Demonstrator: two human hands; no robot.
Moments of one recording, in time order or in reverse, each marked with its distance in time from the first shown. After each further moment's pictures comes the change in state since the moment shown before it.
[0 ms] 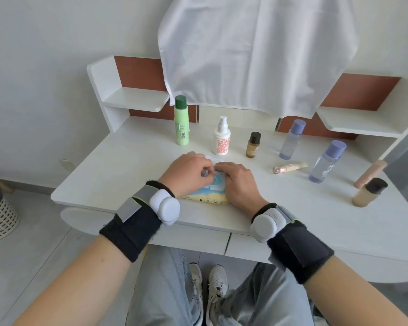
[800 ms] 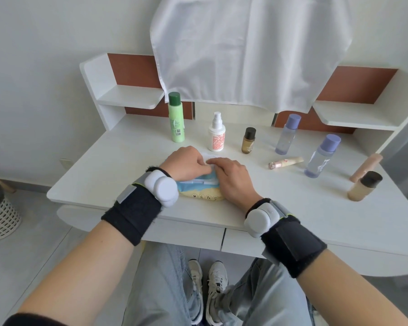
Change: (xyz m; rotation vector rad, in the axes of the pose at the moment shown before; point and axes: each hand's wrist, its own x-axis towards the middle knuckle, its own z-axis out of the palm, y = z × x) left_hand 0.018 0.015 -0.008 -0.063 -0.153 -0.331; right_hand 0.001 0.005 0.002 0.051 0.022 0.016
